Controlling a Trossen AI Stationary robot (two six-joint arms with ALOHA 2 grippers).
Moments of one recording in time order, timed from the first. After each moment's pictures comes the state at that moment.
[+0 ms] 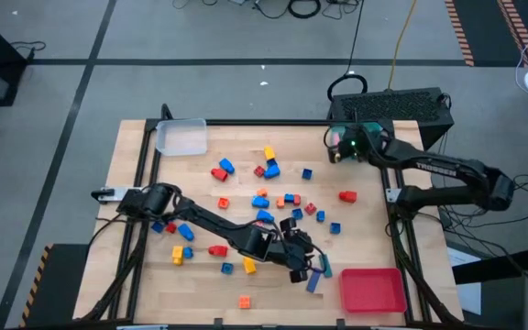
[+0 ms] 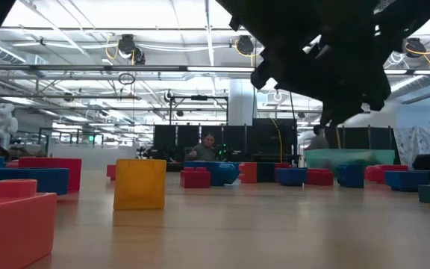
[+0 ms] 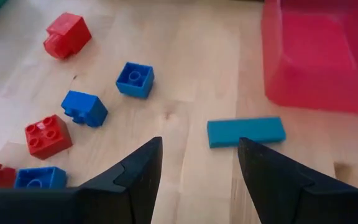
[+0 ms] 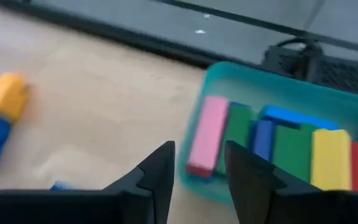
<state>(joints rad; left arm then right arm) -0.34 2.25 1.76 -0.22 -0.38 -0.34 -0.53 1.07 0.66 -0.44 0.41 0.51</state>
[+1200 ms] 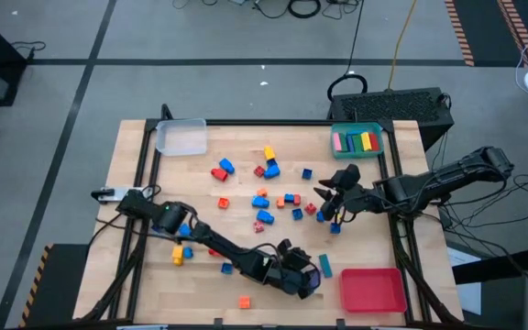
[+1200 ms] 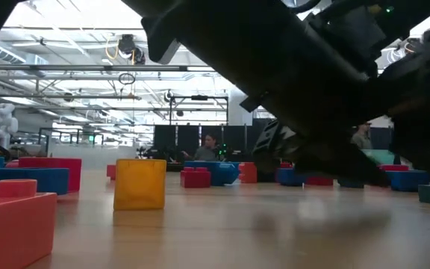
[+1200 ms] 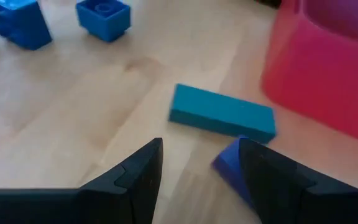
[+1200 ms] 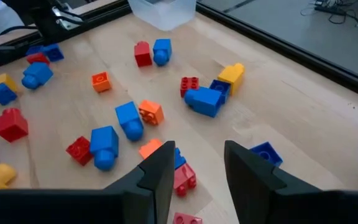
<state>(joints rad) -0.44 2.47 1.76 0.08 -0.56 -0.65 0.25 1.03 0.66 -0.31 0.66 0.67</state>
